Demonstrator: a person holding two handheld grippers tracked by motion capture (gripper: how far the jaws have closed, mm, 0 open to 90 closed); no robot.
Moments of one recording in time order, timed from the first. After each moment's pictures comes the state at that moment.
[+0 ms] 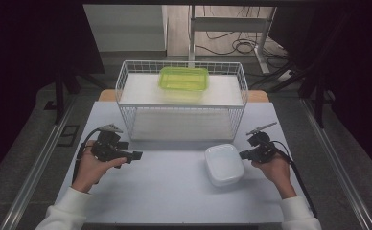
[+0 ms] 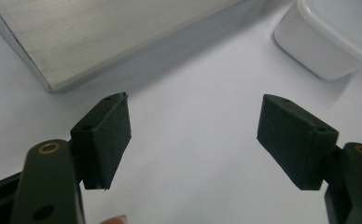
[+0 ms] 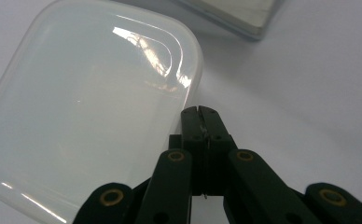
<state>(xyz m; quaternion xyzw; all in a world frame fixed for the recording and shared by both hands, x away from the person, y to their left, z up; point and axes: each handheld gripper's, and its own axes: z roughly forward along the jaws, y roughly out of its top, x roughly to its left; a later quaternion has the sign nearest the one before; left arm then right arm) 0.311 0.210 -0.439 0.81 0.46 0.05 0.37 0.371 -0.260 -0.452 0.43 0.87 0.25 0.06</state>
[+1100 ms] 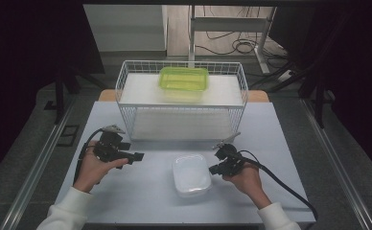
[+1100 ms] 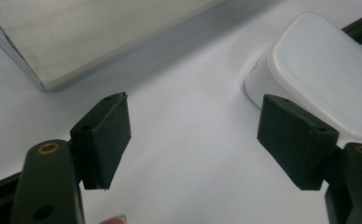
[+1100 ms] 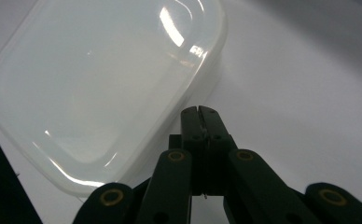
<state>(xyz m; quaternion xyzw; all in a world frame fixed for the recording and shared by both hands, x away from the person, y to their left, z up) 0.313 0.206 -0.443 0.82 0.45 0.04 0.36 0.336 -0.170 -0.469 0.35 0.90 0.25 -0.01</state>
